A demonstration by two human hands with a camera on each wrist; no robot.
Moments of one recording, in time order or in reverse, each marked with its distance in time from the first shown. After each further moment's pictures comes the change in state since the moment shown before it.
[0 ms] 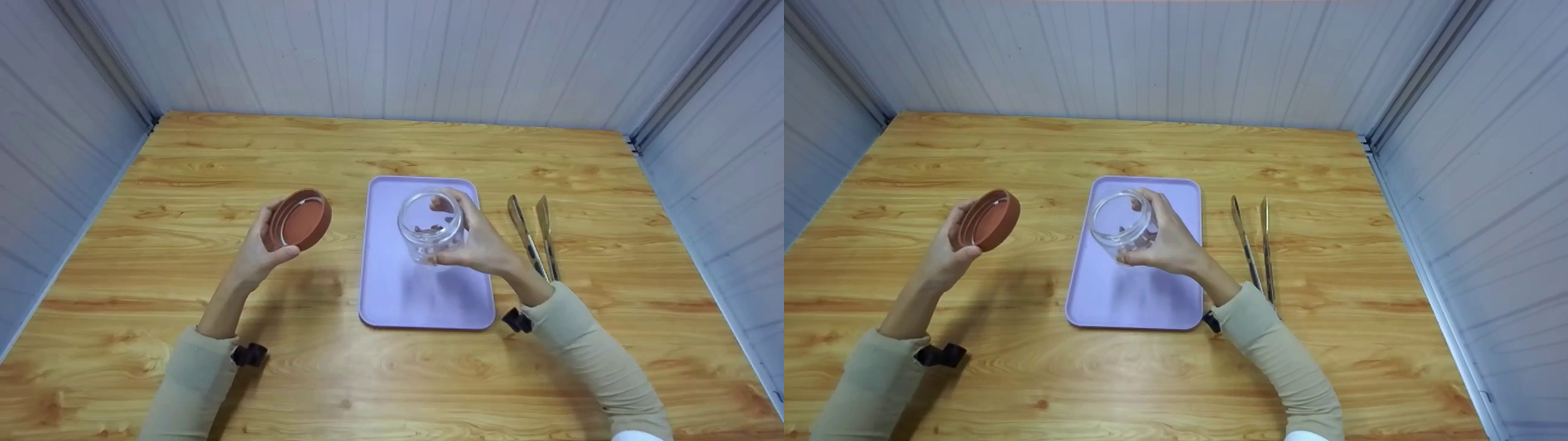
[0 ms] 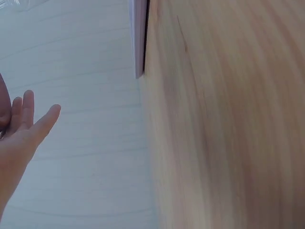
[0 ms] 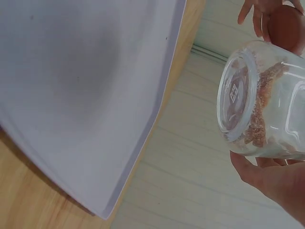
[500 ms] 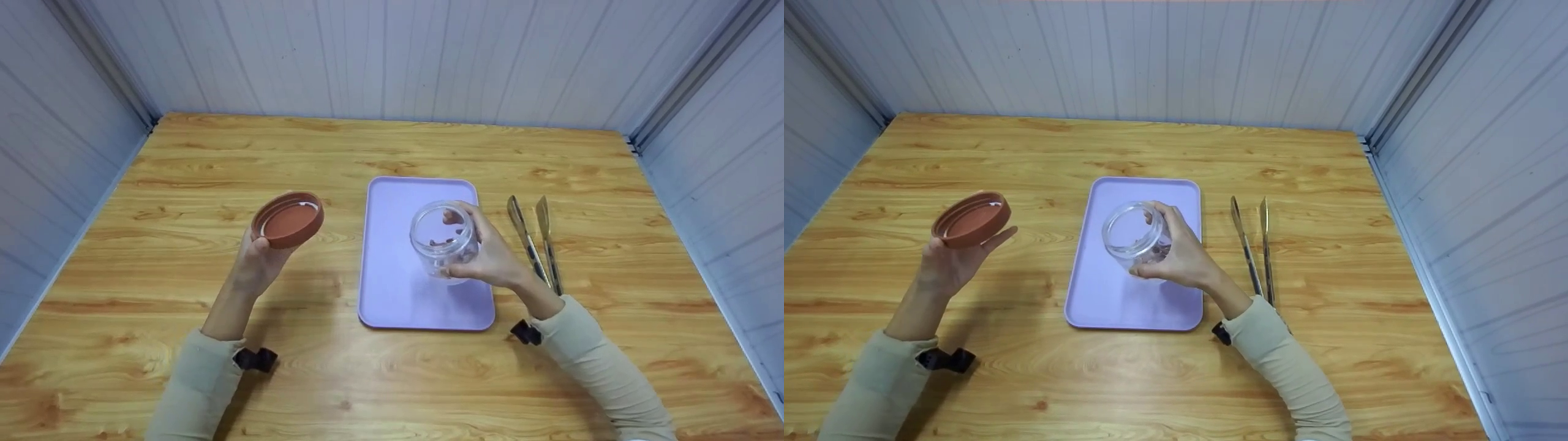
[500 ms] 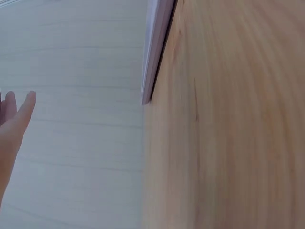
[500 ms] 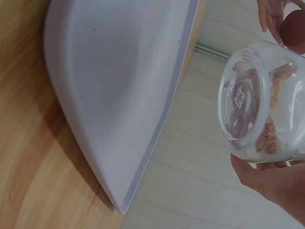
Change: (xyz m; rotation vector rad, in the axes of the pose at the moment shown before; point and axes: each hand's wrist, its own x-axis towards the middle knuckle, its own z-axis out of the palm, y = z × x) left_hand 0.003 -0.015 0.002 -0.564 -0.114 0.124; right_hand -0.020 0.009 -0.006 0.000 0.021 0.036
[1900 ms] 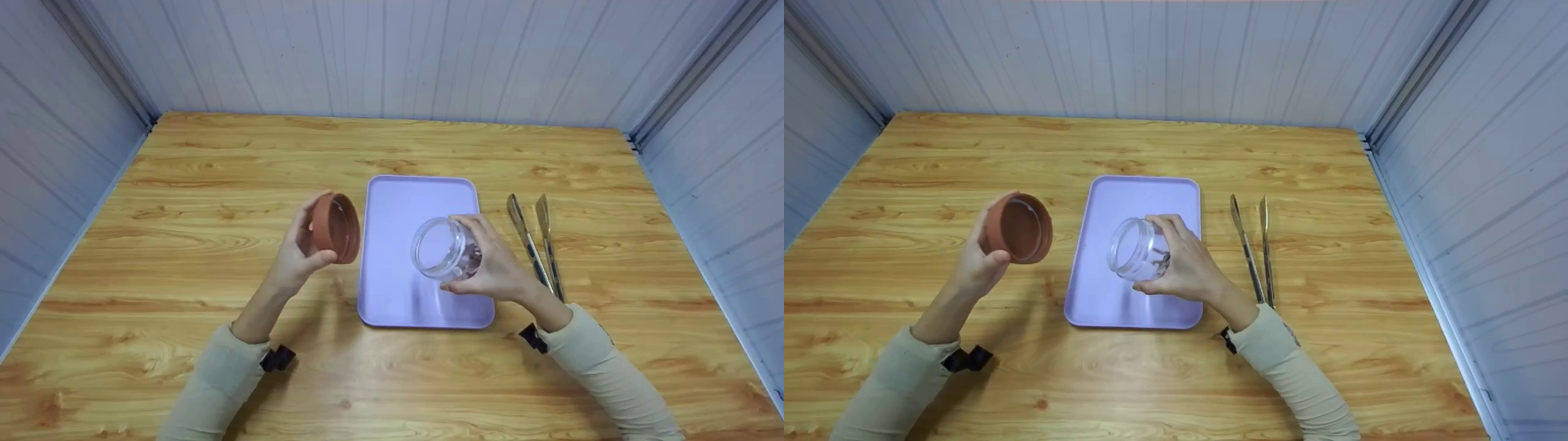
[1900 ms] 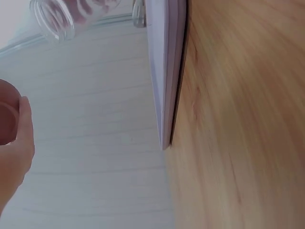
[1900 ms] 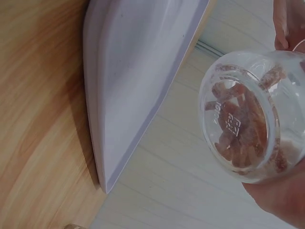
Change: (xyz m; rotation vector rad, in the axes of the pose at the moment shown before) left_hand 0.013 -0.025 0.049 0.441 -0.018 0.021; right_hand -0.014 0.028 -0.001 -0.385 0.019 -0.132
